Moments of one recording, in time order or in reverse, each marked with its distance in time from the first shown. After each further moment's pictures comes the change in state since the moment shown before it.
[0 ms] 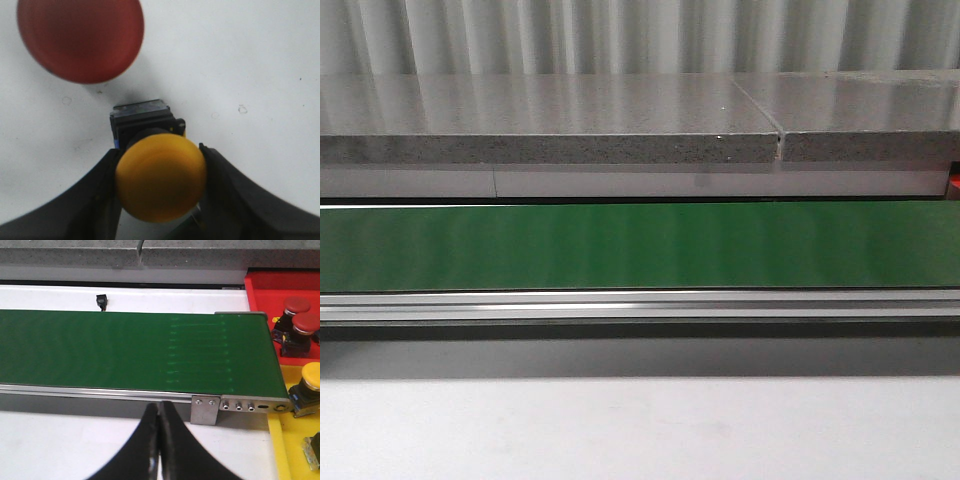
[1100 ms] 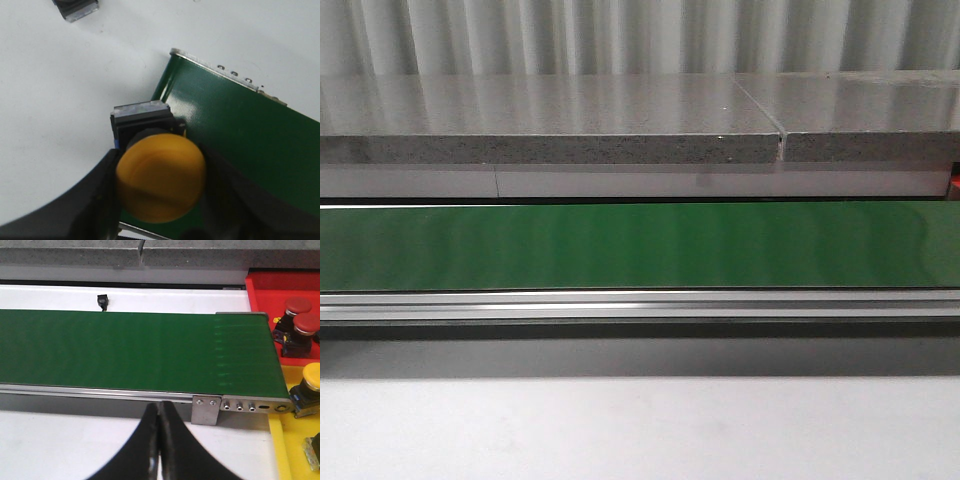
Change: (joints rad) left arm -0.092 -0.398 0.182 0.146 0.184 0.336; right arm 0.000 0.000 0.000 0.000 0.000 0.000
